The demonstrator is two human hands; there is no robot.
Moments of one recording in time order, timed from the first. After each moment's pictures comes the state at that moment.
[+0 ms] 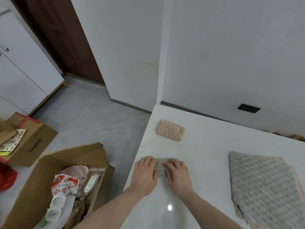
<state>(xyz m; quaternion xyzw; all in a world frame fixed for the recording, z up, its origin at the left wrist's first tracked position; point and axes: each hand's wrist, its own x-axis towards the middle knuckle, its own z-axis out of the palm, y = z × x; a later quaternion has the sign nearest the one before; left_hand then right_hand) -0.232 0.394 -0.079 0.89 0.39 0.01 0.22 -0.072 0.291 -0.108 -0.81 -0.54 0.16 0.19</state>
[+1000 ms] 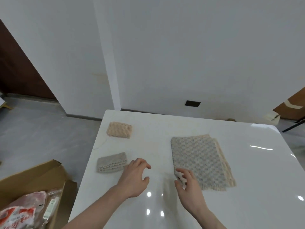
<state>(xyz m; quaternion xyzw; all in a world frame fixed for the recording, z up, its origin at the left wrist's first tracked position) -0.141 0.264 0.030 0.91 0.25 -0.03 0.33 -0.001 0.056 0.034 -0.87 -0.27 0.23 0.36</state>
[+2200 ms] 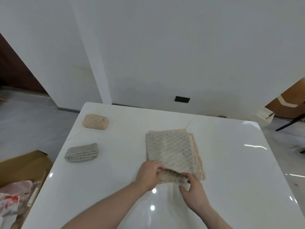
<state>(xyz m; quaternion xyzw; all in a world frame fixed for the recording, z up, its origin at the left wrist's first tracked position) 0.018 0.097 -0.011 0.90 0.25 0.02 0.35 0.125 -0.101 0.015 -0.89 -0.24 0.28 0.26</state>
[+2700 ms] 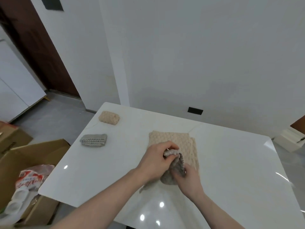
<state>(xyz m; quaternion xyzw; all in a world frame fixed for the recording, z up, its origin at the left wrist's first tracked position) 0.032 0.002 0.148 0.84 0.27 0.21 0.43 0.157 -0.125 0.061 -0.83 -0.33 0.27 0.36</state>
